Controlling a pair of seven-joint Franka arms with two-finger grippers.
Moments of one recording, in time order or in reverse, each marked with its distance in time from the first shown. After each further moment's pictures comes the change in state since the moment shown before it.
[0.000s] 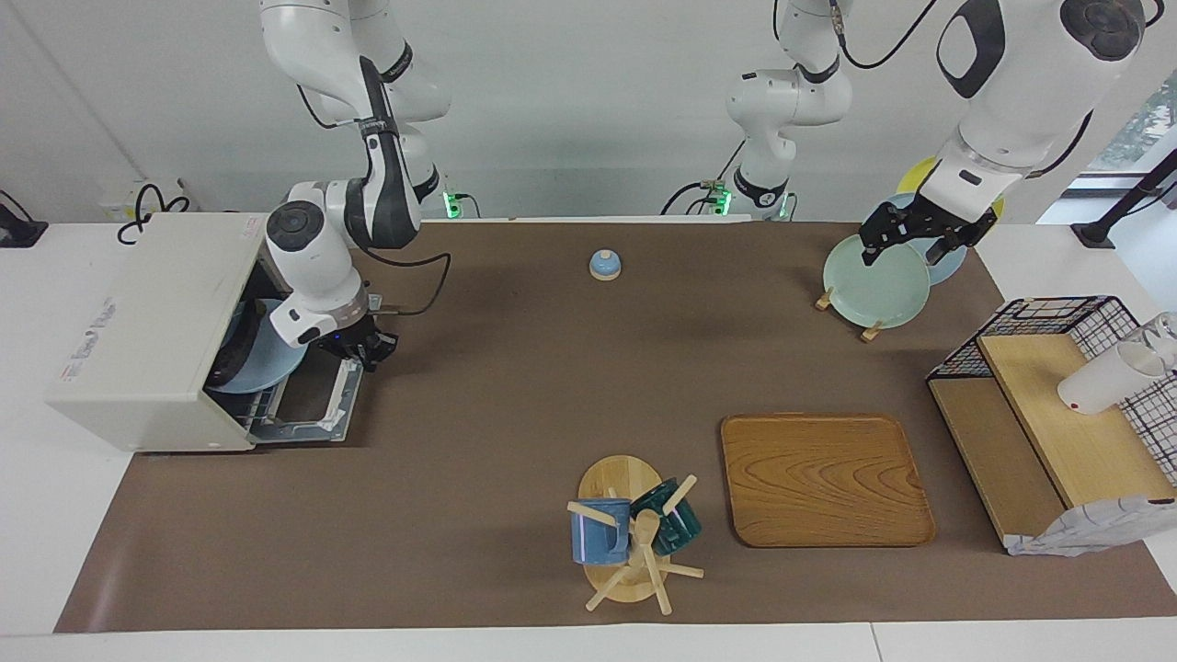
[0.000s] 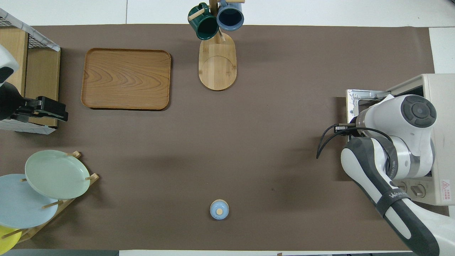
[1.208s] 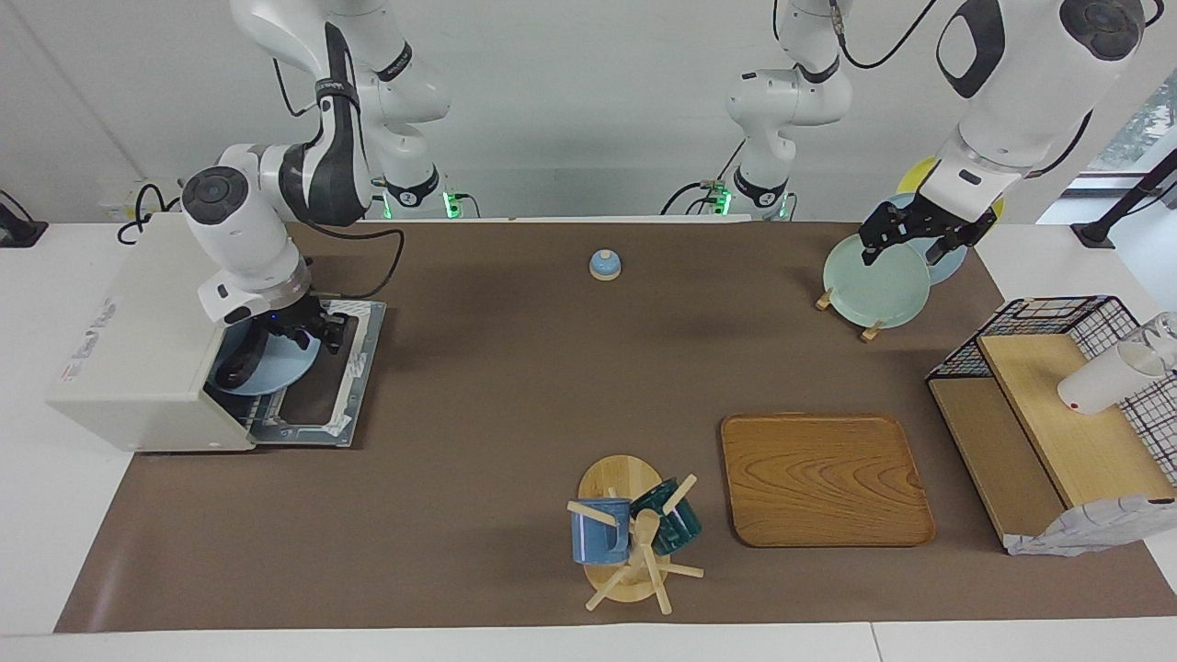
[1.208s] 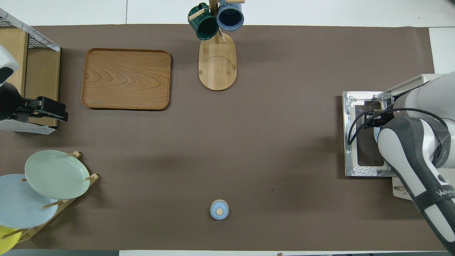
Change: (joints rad) left arm 0.000 0.000 0.000 0.000 0.000 0.000 0.000; right arm -0.071 -0.039 -0.030 0.157 -0.025 -0.236 -0.041
